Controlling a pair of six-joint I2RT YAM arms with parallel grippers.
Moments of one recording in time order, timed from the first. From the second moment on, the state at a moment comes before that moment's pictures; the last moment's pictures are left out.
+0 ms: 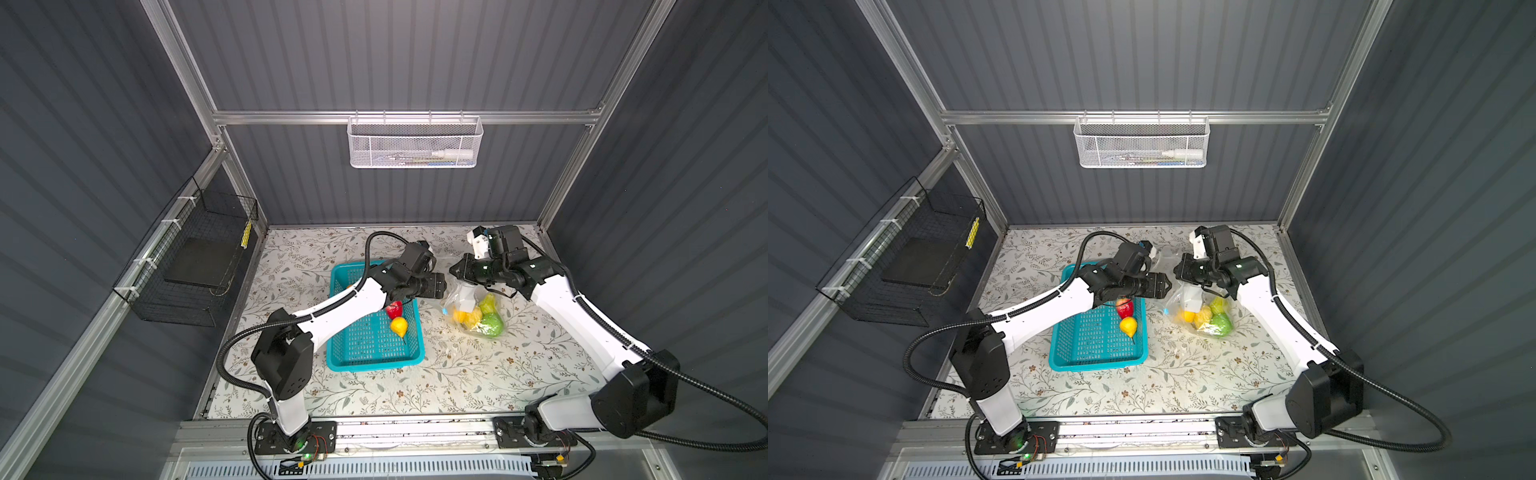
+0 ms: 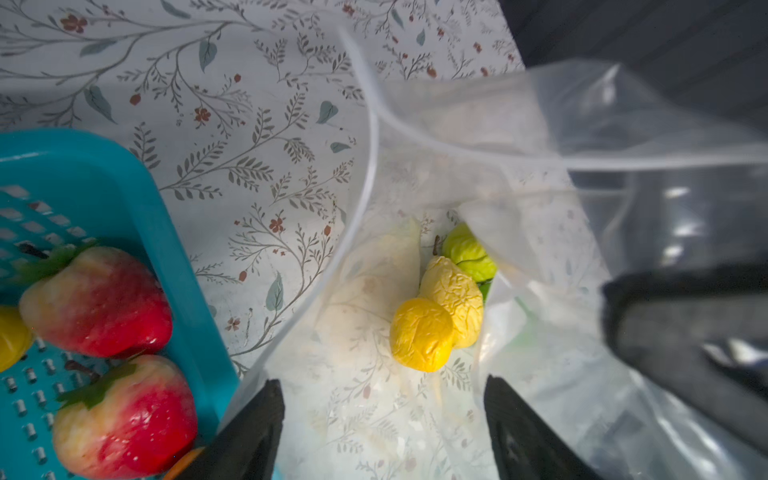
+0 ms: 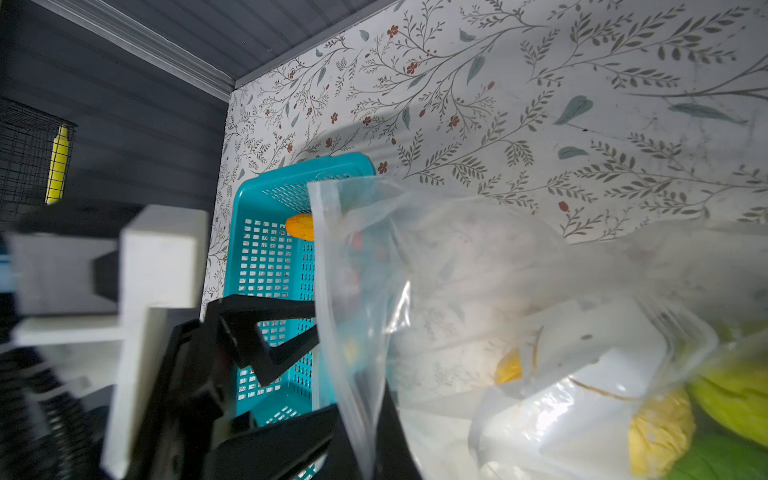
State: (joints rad) left arm -0.84 1.75 1.50 -0.47 0.07 -0.56; right arm 0.37 1.40 1.28 -0.63 -0.34 0.56
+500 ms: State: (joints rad) left arm -0.67 1.47 1.24 -0.32 0.00 -0.69; right arm 0.37 1.39 1.28 -0.63 -0.34 0.56
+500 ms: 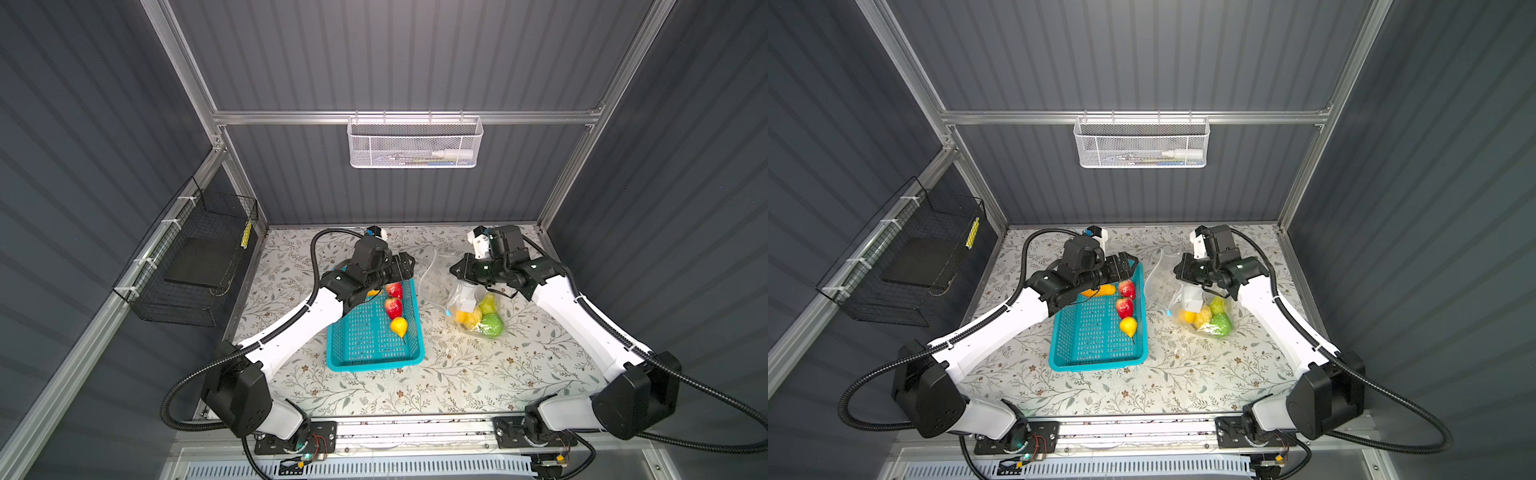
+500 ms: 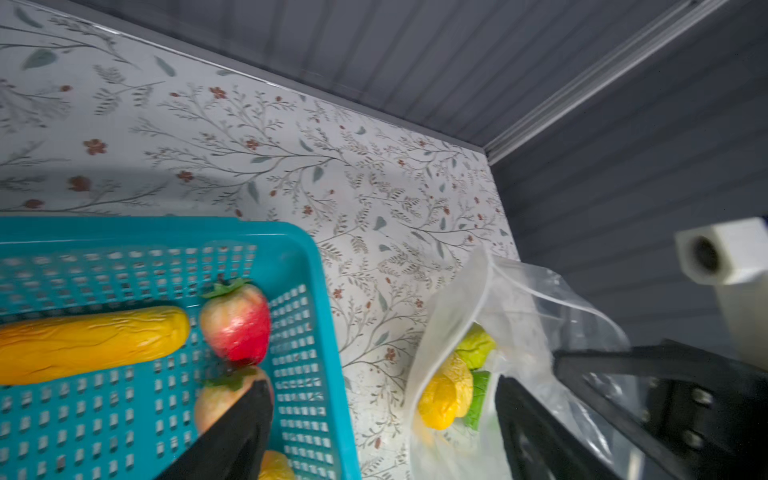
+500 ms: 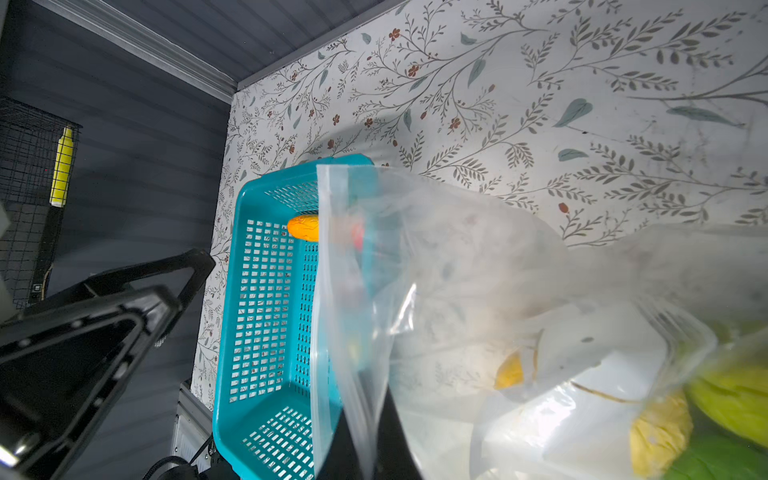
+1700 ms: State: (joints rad) left arm -0.78 1.64 1.05 -0.53 -0.03 -0.66; right arm 0.37 1.39 1.28 -0.63 -0.34 0.56
